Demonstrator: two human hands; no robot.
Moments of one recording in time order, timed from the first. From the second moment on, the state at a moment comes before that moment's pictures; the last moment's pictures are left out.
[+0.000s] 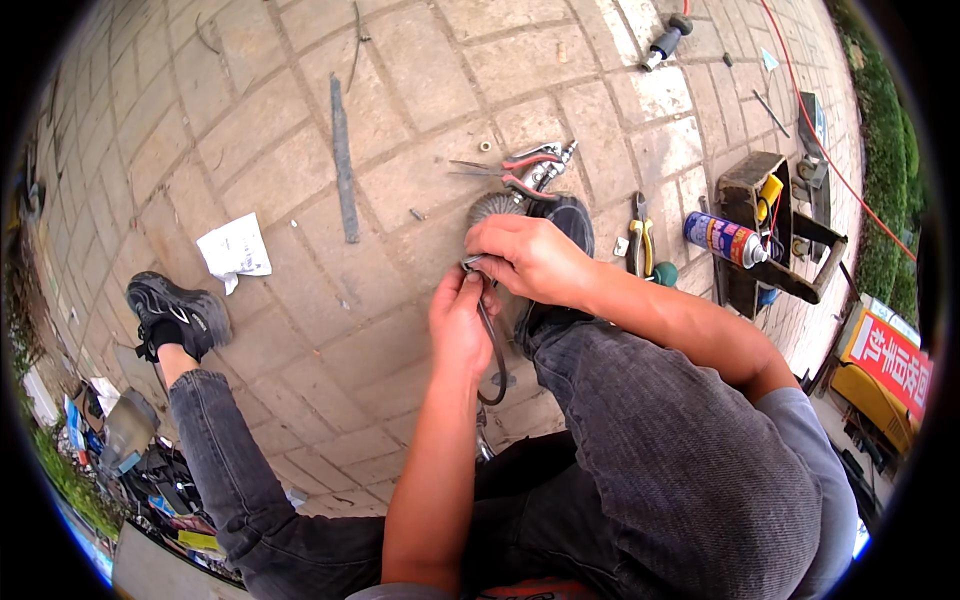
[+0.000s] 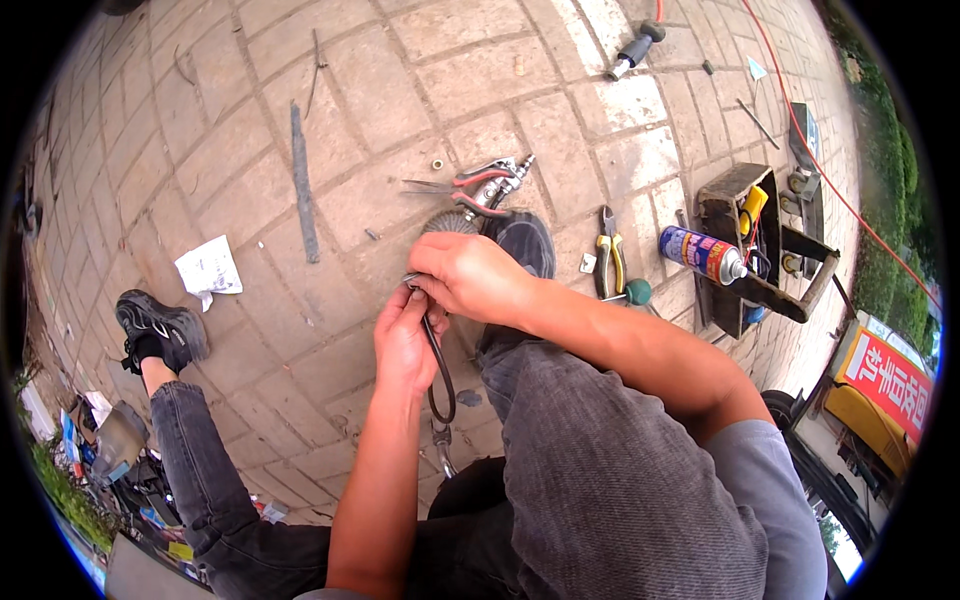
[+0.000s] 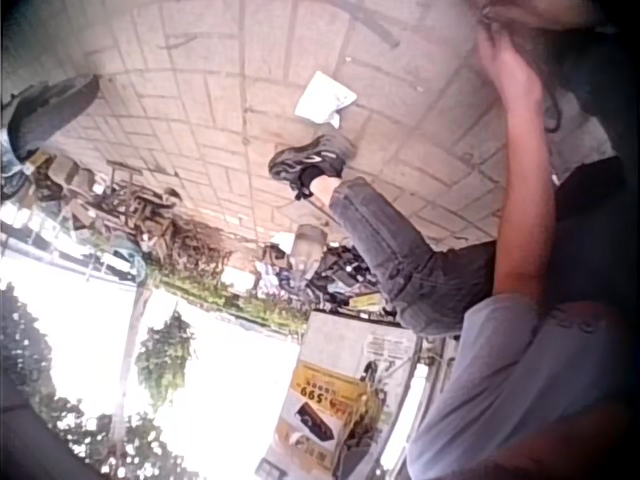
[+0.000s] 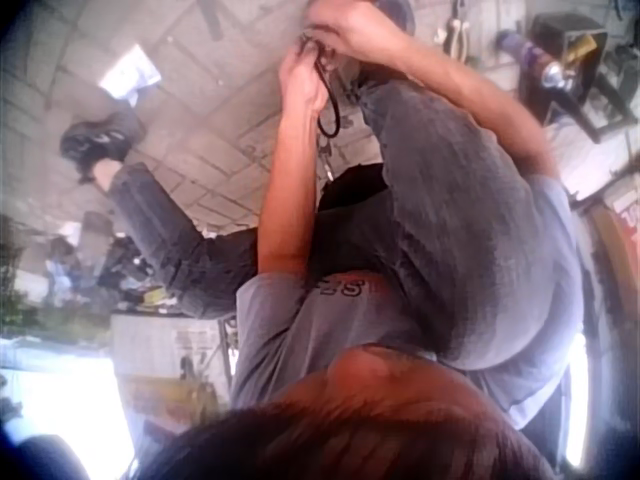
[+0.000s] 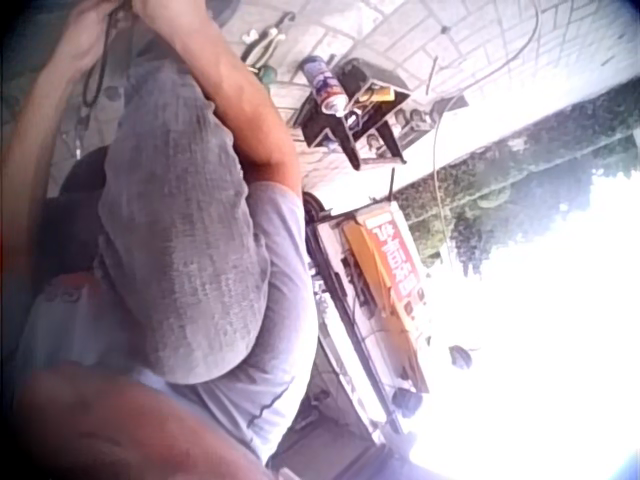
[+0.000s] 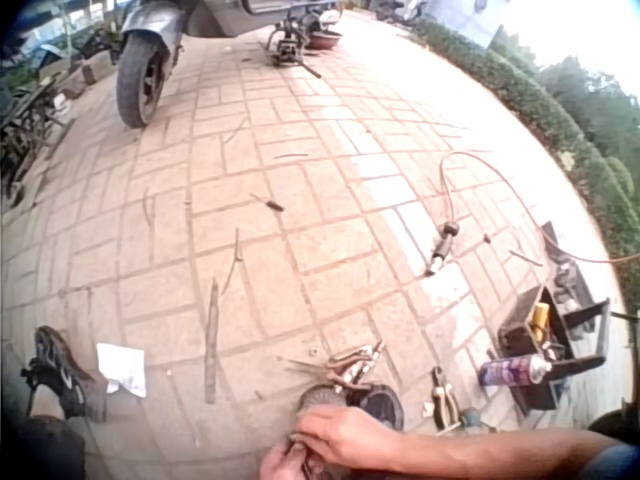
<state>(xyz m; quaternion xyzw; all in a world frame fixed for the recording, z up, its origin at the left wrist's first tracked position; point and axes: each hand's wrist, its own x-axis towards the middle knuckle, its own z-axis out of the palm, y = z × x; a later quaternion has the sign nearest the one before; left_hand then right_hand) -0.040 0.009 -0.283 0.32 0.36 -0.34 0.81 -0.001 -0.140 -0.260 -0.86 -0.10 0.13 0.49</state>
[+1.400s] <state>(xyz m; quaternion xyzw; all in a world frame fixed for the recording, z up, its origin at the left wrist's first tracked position) -0.016 0.049 -0.273 0.31 0.24 -0.25 0.88 -0.011 -0.115 -0.234 -0.34 0.33 0.46 0.75</state>
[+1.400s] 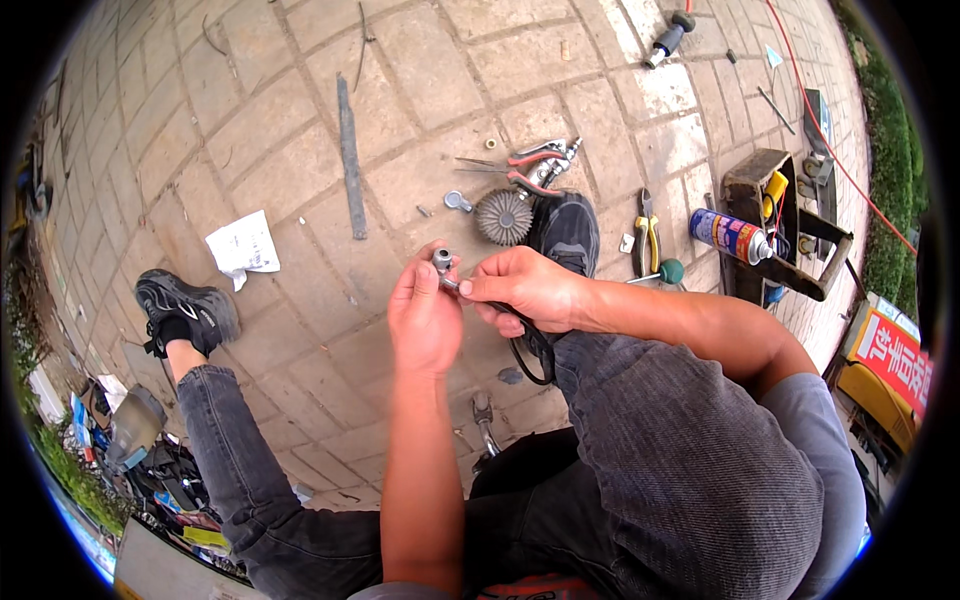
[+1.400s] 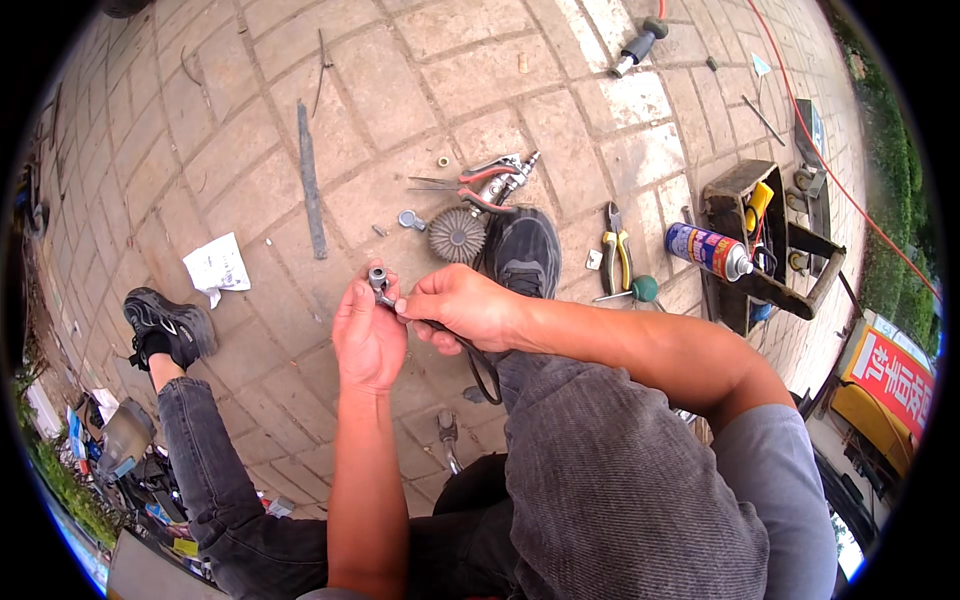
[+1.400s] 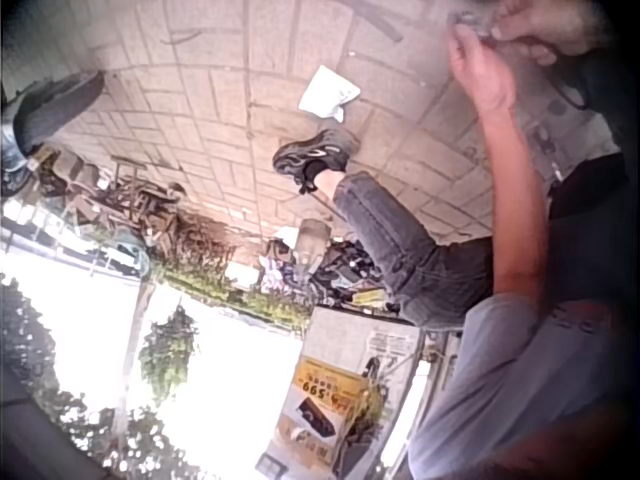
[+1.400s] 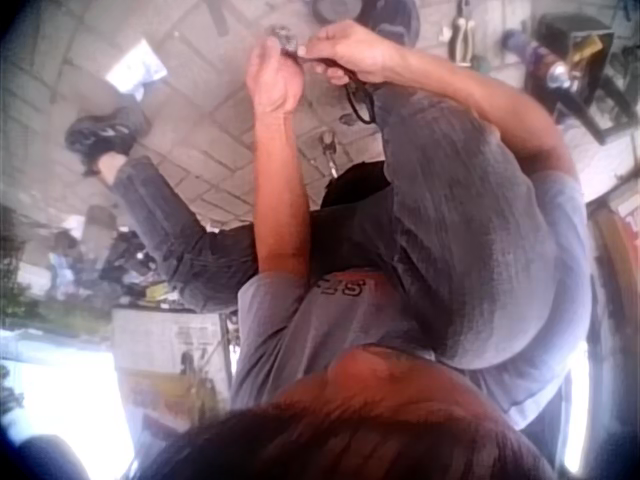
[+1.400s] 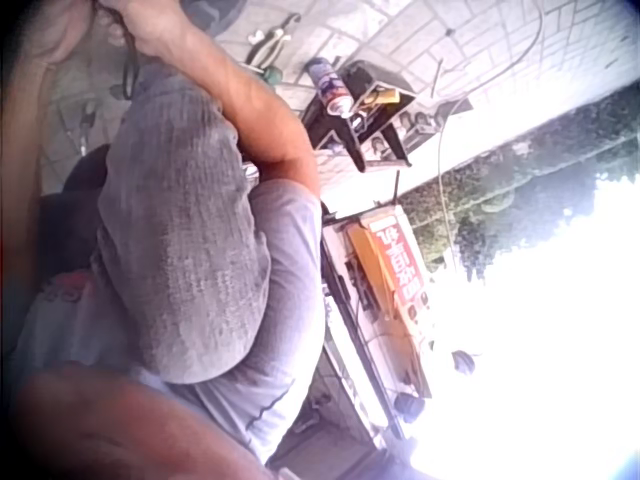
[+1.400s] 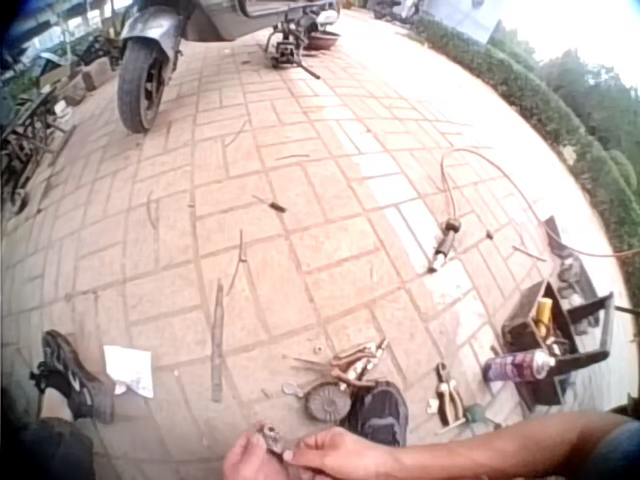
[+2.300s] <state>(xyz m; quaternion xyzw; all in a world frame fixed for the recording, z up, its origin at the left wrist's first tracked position) -0.028 0.057 -0.211 0.50 0.28 -0.32 0.75 -0.015 -0.117 -0.232 -0.34 0.19 0.48 0.79</state>
